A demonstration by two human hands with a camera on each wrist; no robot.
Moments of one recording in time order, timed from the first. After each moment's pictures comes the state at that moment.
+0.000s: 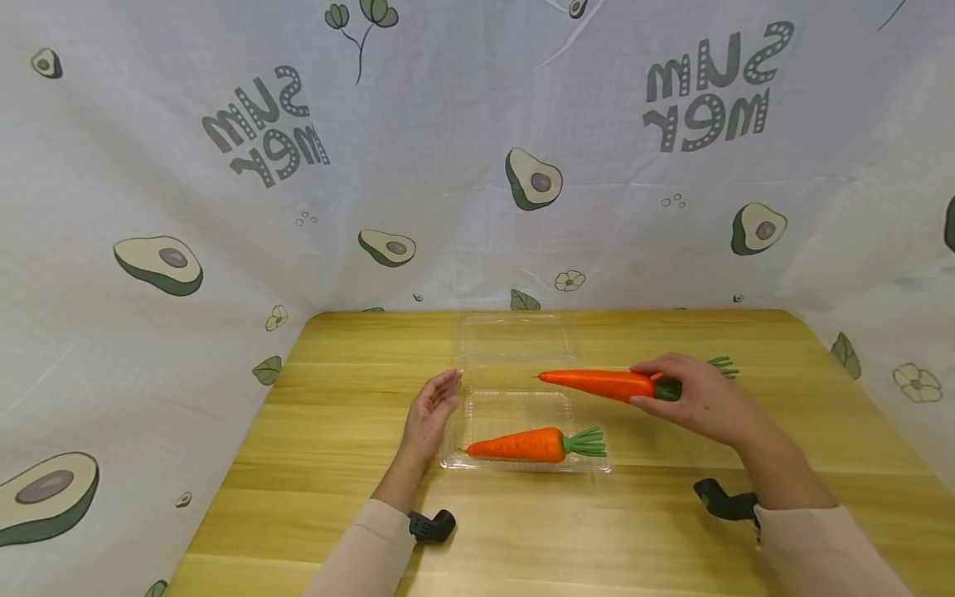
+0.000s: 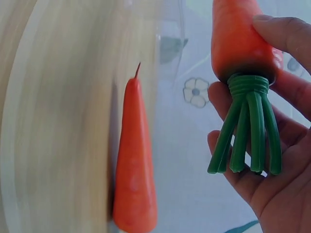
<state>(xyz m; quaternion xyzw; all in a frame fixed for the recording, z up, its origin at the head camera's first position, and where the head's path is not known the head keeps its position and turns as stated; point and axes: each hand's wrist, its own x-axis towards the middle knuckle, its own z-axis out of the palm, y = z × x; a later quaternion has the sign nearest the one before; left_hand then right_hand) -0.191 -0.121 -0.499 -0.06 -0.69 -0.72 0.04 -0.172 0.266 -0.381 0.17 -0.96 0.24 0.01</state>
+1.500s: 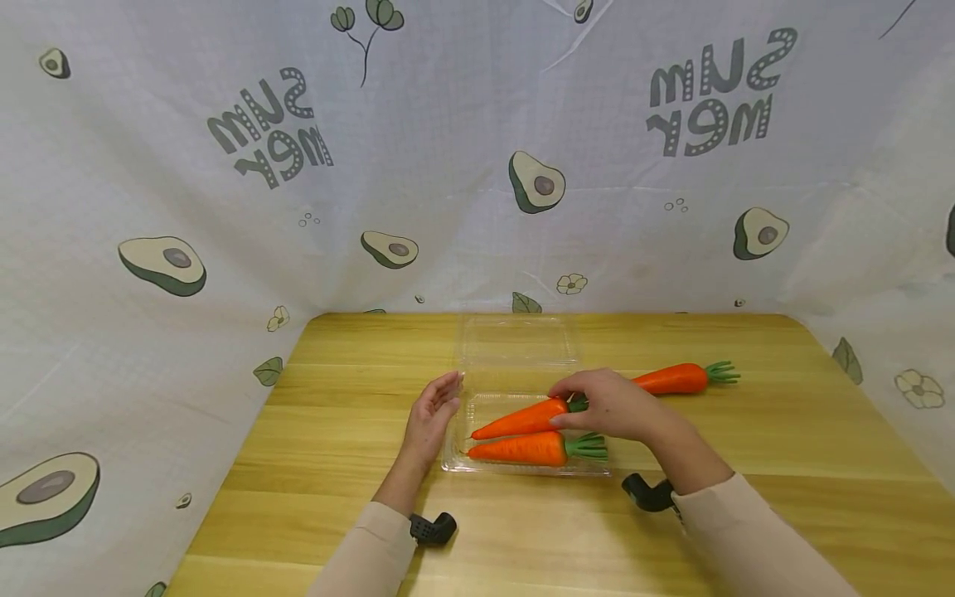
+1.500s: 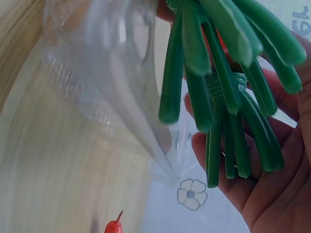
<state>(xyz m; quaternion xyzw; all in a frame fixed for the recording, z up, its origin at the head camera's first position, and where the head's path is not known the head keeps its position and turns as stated) -0.189 -0.121 -0.496 -0.06 -0.69 -0.72 0.04 -0.191 0.171 -0.385 0.28 -0.93 0.23 -0.11</state>
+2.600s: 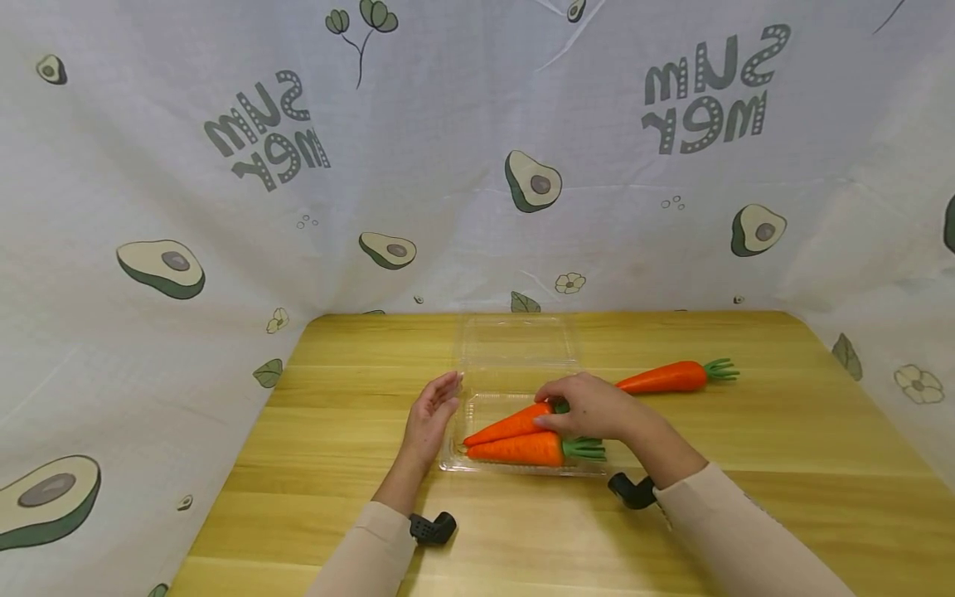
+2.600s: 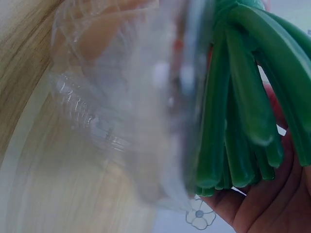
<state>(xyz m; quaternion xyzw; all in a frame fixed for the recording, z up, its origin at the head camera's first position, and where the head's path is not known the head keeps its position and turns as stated) -0.189 -0.121 -0.497 -0.06 -0.70 -0.71 0.04 -0.200 0.154 -0.402 0.29 -0.93 0.20 -0.14</state>
